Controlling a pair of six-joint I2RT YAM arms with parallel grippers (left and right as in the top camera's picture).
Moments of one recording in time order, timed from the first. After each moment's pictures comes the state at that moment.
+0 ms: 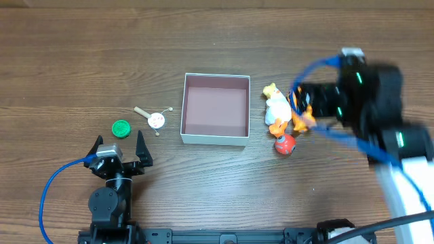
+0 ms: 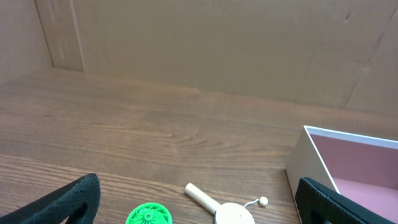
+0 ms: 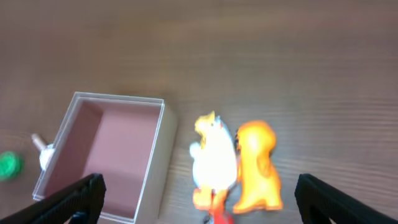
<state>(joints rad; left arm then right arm) 0.01 0.01 0.01 -0.07 -0.10 -0.13 0.15 1.22 1.35 -0.93 -0.13 0.14</state>
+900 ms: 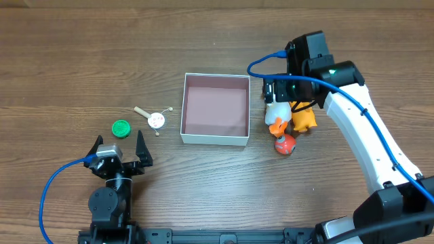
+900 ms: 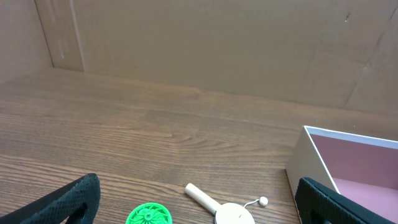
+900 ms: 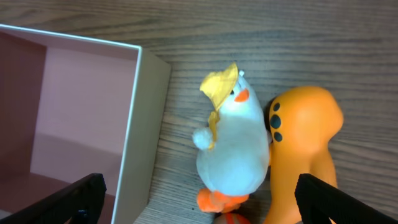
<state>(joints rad) 0.01 0.01 0.01 -0.07 -0.09 -0.13 0.26 1.64 1.42 -0.93 -0.09 0.16</state>
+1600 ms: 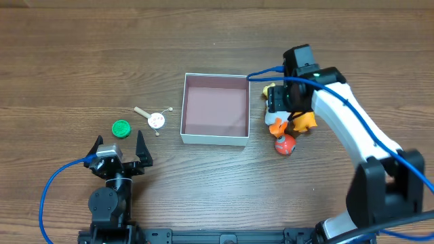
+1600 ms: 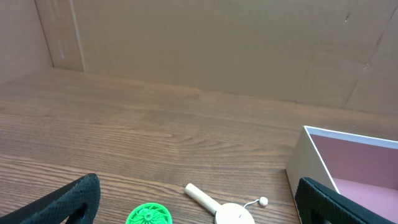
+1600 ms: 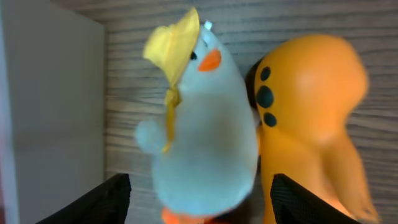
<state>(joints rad) 0.01 0.01 0.01 -0.07 -0.09 -0.13 0.26 1.76 1.32 -0.87 0.00 0.21</state>
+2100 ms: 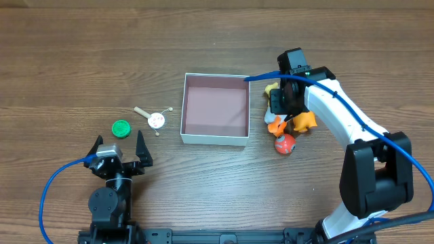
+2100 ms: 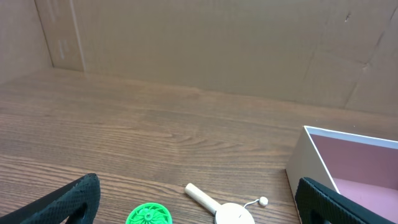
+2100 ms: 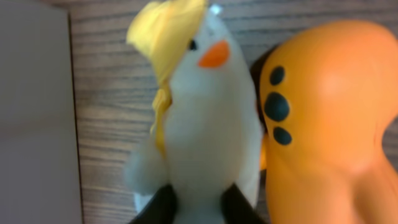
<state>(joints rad) 0.01 0.01 0.01 -0.07 -0.09 -0.13 0.26 1.84 1.32 -0.85 0.01 0.23</state>
